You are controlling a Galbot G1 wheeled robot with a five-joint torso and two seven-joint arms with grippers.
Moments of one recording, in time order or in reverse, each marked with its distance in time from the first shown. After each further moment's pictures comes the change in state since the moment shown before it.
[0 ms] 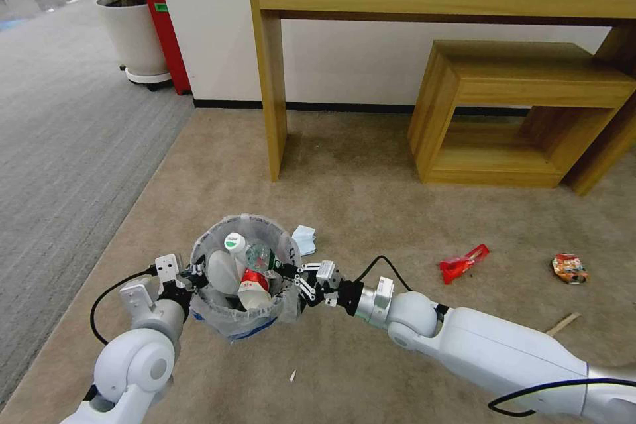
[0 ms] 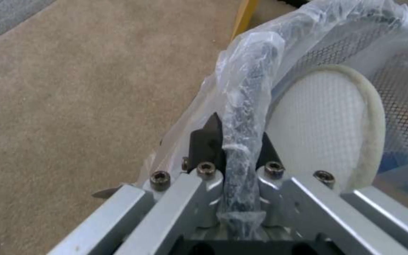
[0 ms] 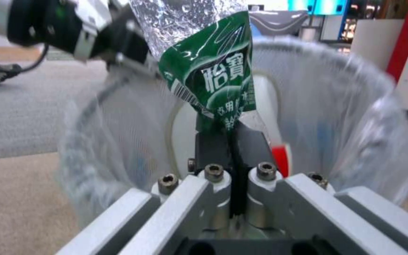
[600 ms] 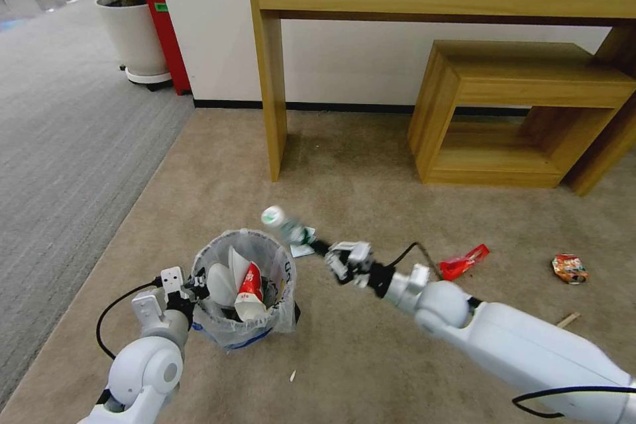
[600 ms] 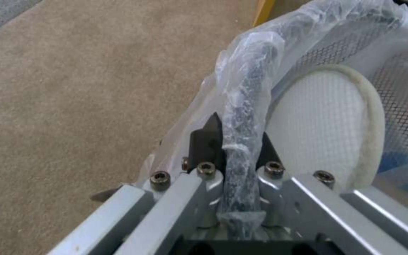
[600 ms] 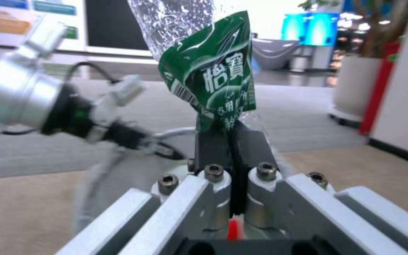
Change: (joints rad) left arm -0.033 -0.021 0.022 0.130 0.059 -0.029 0.028; right arm -0.005 -0.050 0.070 0.062 0.018 0.044 -0.042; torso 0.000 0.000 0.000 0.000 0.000
